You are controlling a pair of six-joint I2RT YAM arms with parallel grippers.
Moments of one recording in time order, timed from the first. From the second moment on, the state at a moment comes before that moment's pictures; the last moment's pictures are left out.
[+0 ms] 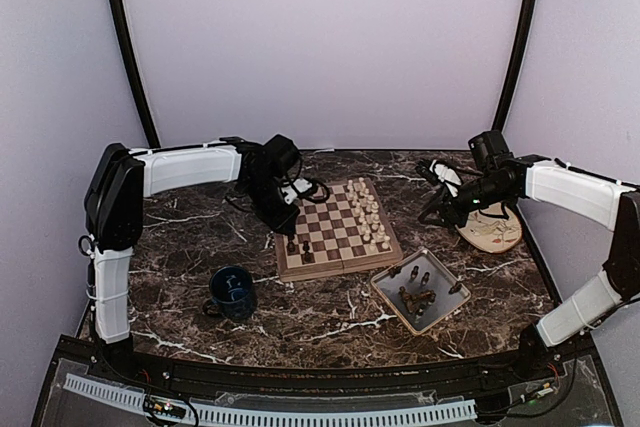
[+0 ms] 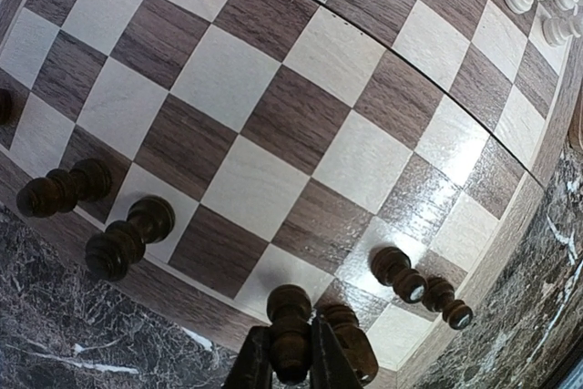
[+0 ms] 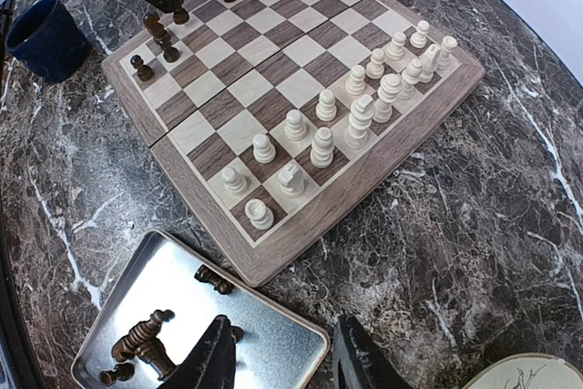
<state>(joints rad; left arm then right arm) -0.69 2.08 1.70 -0.89 0.12 0.10 0.29 1.43 1.02 -0.56 -0.58 -0.58</state>
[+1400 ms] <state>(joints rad) -0.69 1.87 1.69 -0.78 0.06 0.09 0.30 1.43 1.07 -0.66 -0.55 -0.63</state>
